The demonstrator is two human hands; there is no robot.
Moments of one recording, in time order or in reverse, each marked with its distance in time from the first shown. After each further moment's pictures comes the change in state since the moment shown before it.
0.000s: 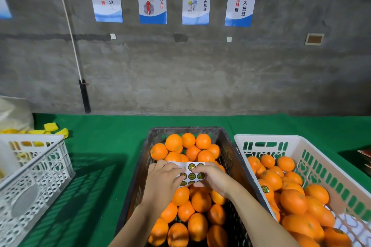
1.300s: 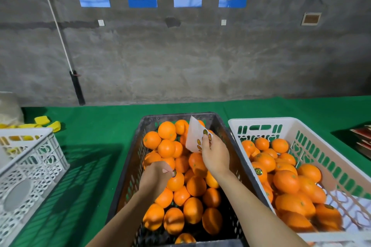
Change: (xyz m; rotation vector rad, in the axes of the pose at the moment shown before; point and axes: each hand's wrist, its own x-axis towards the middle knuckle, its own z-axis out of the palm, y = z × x) left_hand -0.006 -0.011 0.027 -0.344 -0.484 -0.594; right_hand 0.008 0.006 -0.006 -0.713 0.837 -0.419
